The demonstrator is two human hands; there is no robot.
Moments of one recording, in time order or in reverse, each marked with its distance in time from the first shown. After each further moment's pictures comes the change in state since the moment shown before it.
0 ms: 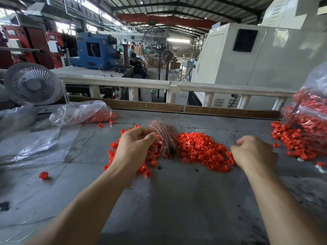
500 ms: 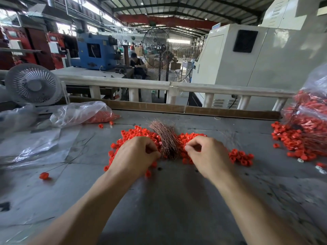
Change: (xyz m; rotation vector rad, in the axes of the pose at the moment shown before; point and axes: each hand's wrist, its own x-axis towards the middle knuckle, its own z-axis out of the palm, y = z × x) left_hand 0.004 -0.015 -0.007 0.869 -0.029 0.263; right_hand -0.062 -0.054 0.018 0.442 -0.042 -0.579
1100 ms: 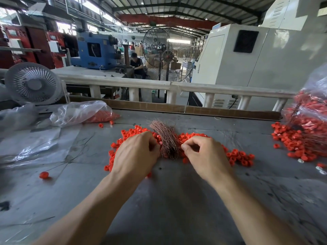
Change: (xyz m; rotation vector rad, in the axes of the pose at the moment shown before) left_hand -0.006 0.013 -0.001 0.094 0.173 0.043; right_hand -0.006 -0.008 -0.002 0.130 -0.041 -0.049
